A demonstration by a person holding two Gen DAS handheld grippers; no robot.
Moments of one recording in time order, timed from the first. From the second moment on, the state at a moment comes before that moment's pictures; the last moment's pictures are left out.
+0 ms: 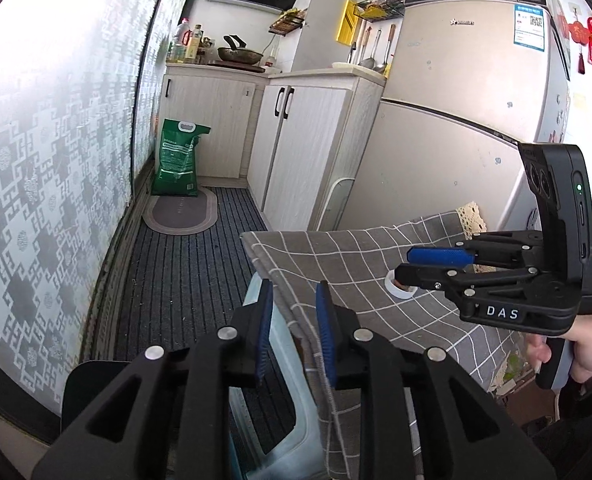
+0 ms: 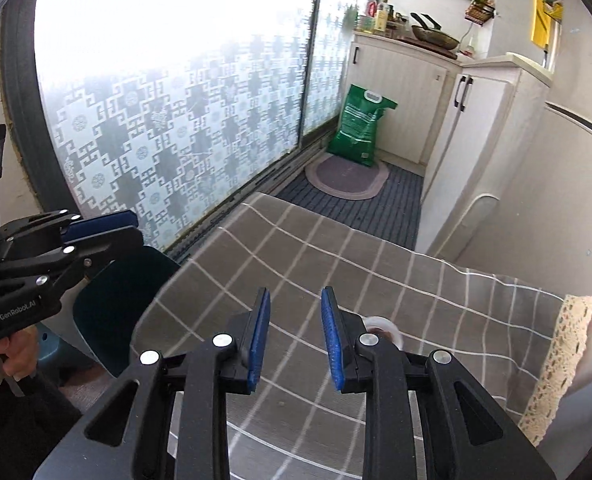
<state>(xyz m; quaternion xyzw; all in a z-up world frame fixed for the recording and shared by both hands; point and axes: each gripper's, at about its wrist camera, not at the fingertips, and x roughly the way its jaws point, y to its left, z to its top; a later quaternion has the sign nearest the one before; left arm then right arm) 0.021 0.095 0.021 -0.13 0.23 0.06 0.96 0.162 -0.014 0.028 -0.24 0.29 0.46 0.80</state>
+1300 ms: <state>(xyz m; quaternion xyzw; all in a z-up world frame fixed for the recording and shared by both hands) 0.073 0.050 0.001 -0.14 0.28 0.01 0.95 0.209 -0.030 -0.014 -0.25 0.34 0.45 0.78</state>
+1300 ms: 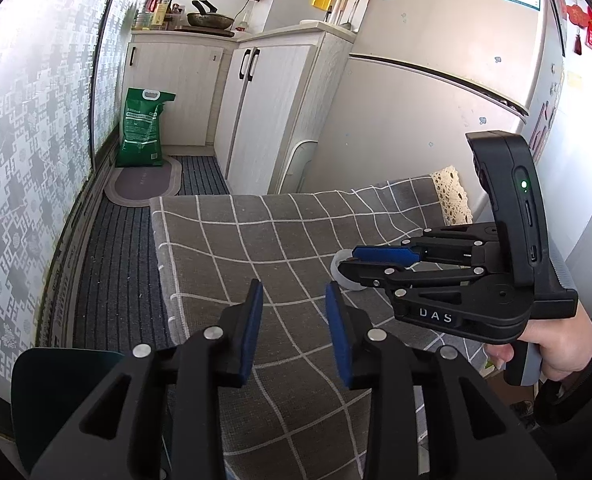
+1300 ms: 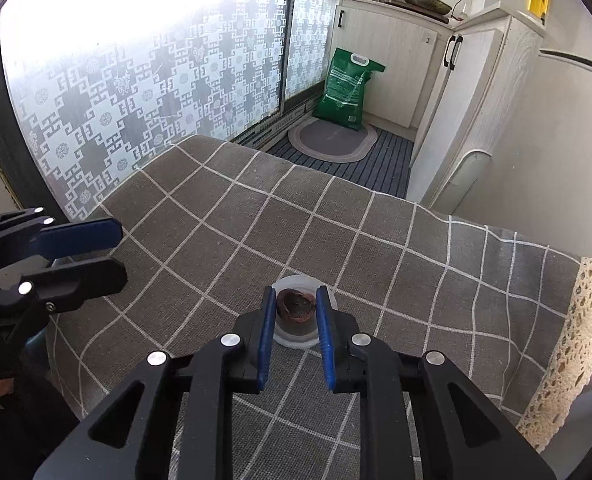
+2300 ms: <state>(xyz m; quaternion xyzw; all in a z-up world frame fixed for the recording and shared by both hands) 0.132 -0.006 -0.015 -0.07 0.35 0.01 0.93 0.220 -0.112 0.015 -0.19 0.33 0.45 0.81</state>
